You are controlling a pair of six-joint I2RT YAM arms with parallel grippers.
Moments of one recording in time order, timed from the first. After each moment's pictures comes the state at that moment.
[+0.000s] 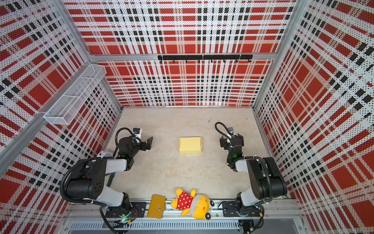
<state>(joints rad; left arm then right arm) -0.01 1.54 0.42 0.80 0.20 0.08 0.09 1.54 0.38 0.87 0.20 -0.14</state>
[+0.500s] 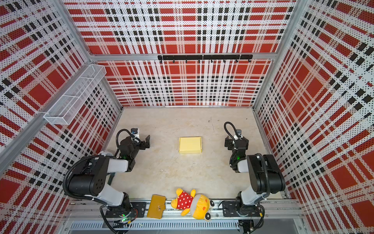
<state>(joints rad) -0.03 1.57 0.40 0.90 0.01 0.06 0.03 1.58 0.36 0.92 0.22 -0.02</state>
